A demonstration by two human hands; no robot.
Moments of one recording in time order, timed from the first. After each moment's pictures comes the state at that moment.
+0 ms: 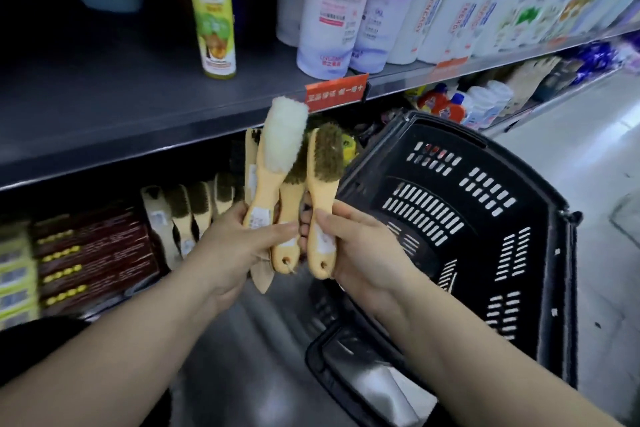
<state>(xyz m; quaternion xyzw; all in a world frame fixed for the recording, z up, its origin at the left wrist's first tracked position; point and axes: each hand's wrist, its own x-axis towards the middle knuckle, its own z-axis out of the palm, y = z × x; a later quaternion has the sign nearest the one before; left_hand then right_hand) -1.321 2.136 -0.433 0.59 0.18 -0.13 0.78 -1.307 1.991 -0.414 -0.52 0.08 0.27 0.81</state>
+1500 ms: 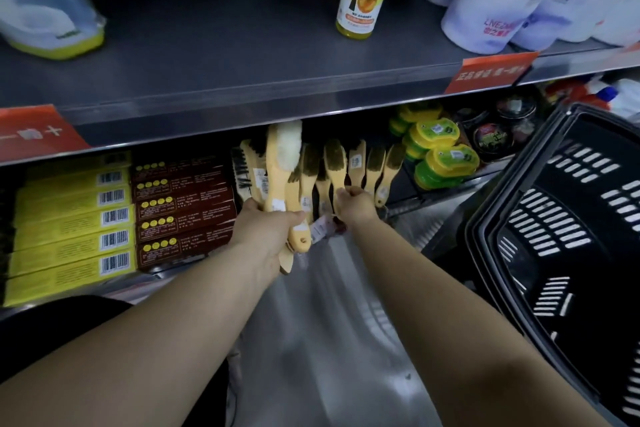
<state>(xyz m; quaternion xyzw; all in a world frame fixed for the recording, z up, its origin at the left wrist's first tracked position) -1.289 2.221 -0.530 0.51 0.45 -0.04 0.73 -1.180 2.105 -0.610 -0.82 0.16 0.25 0.48</state>
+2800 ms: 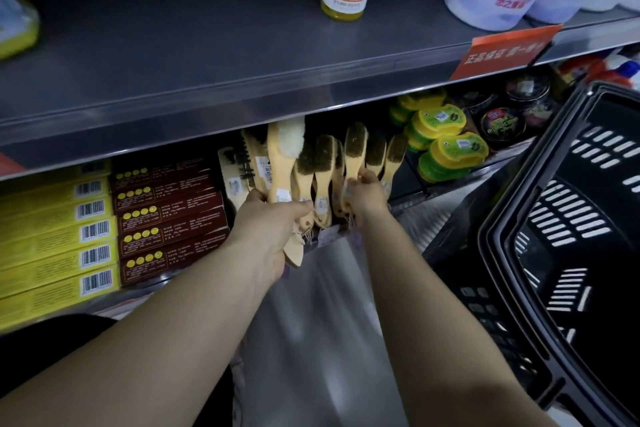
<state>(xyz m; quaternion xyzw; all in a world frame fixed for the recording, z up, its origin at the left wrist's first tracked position) -1.262 2.212 -0.524 0.50 0.43 -0.05 0.75 -1.156 2.095 -0.616 -0.78 0.21 0.19 0.56</state>
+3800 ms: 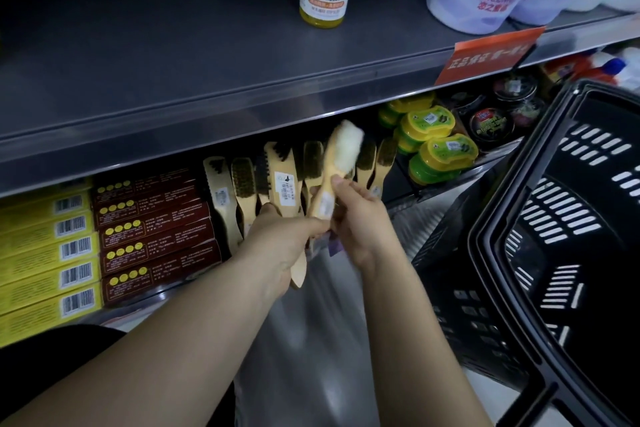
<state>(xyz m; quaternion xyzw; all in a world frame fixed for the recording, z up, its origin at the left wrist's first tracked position) -1.254 2.191 -0.524 0.61 0.40 -0.13 0.67 -1.204 2.090 -0.552 -0.55 0.16 0.26 0.78</state>
